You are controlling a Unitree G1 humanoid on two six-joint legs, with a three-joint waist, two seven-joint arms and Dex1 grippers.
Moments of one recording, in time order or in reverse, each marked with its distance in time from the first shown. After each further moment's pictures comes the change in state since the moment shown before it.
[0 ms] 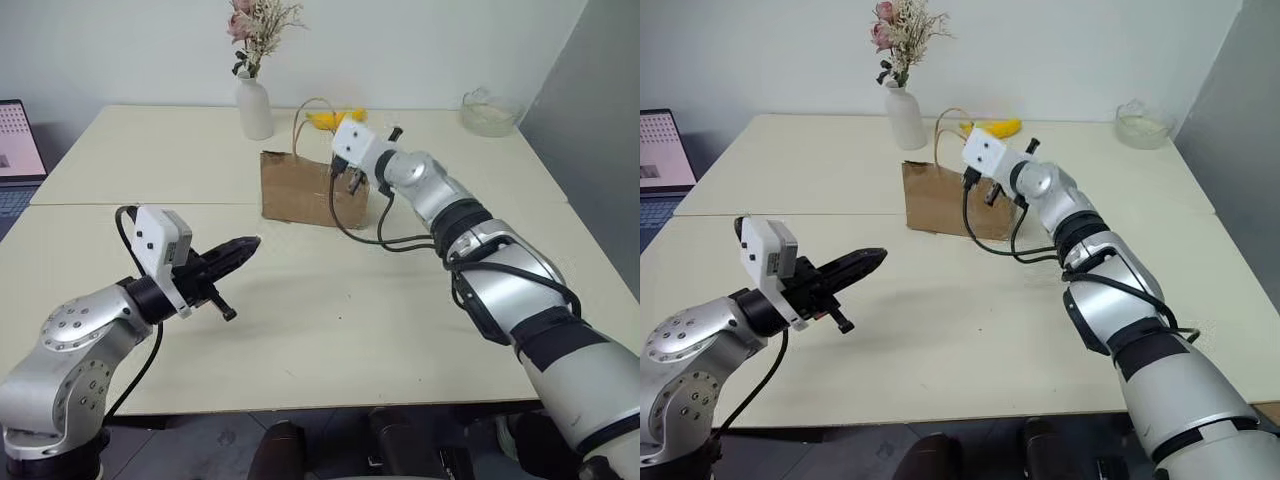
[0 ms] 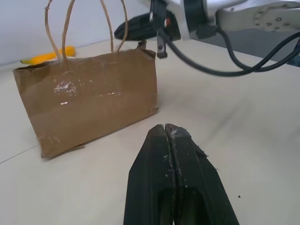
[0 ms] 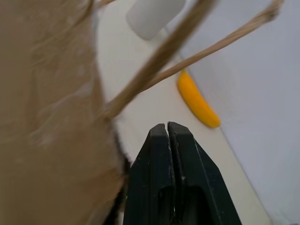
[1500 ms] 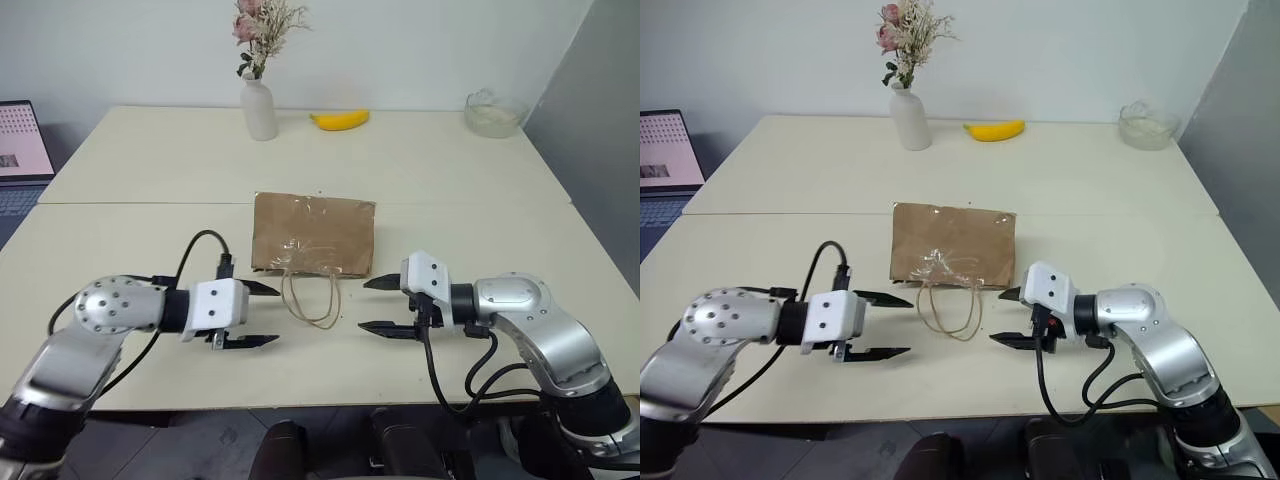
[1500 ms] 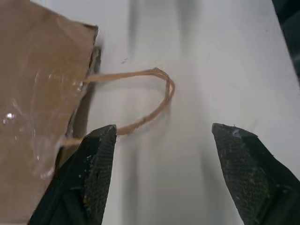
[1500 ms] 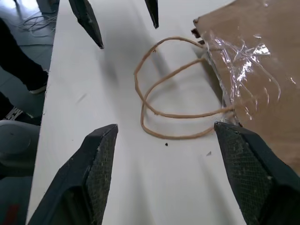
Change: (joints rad) left arm -0.158 0.271 -0.496 0.406 0.485 -0.749 -0.528; right arm 1.107 -0.441 -0.162 -1.884 0.529 0.843 0.620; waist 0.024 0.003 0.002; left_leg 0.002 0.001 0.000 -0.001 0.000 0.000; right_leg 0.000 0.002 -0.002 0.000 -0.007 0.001
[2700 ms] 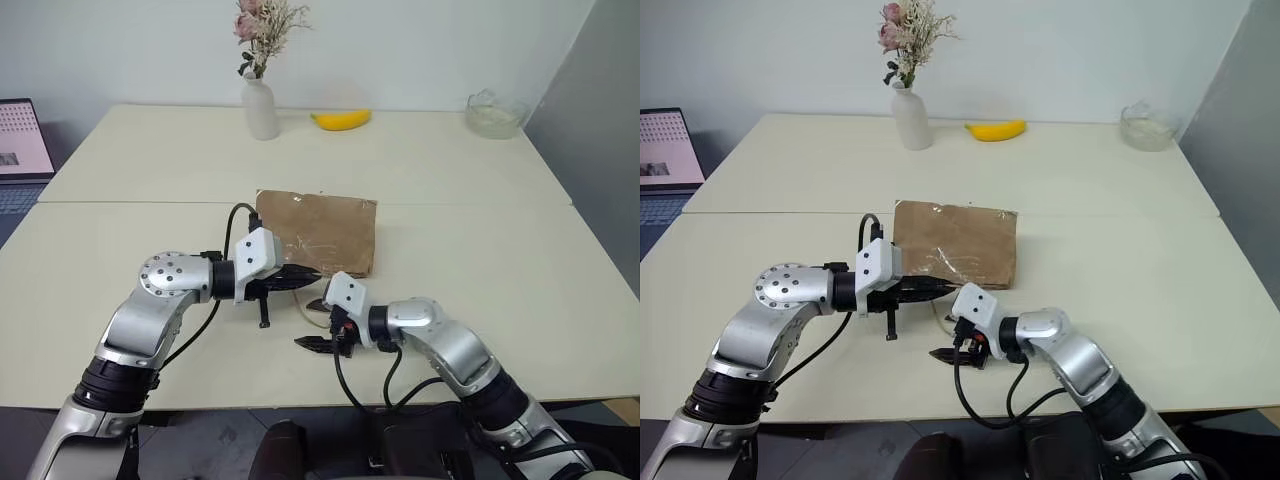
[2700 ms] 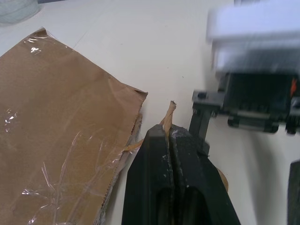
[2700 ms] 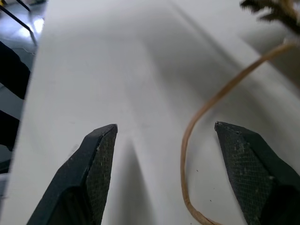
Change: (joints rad) left arm -0.178 -0.228 -0.014 0.072 -0.127 0.291 0.098; right arm -0.096 0.343 0.321 0.444 -0.111 -0.121 -0.262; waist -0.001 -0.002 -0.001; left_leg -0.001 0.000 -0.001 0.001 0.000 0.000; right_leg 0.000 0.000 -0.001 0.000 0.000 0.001
